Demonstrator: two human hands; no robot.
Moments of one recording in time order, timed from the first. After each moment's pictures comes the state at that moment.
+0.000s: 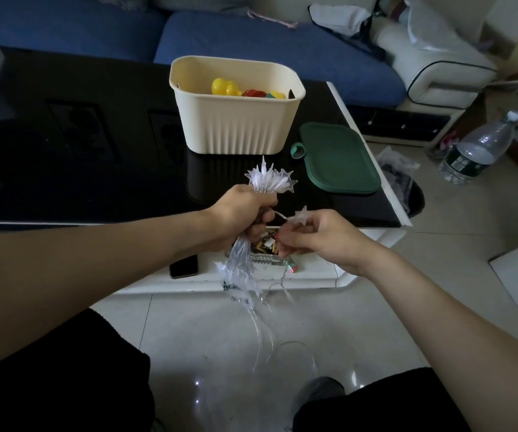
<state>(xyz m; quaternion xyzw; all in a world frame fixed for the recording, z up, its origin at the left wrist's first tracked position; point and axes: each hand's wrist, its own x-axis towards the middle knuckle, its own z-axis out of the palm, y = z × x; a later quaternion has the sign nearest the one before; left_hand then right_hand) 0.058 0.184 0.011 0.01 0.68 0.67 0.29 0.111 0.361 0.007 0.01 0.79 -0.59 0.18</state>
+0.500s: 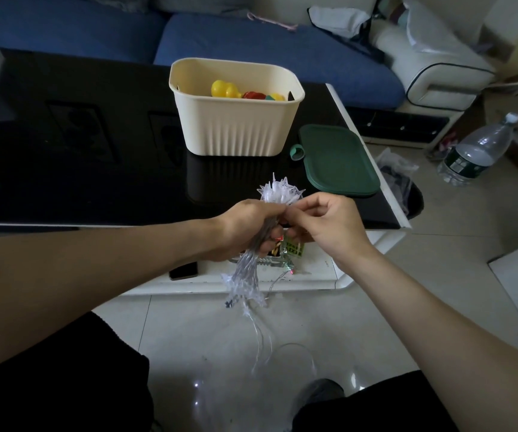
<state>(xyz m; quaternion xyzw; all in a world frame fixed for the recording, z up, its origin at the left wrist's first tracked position) 0.065 0.189 0.004 0.09 0.66 0.65 0.38 0.109 0.345 0.015 0.10 0.77 -0.63 -0.01</state>
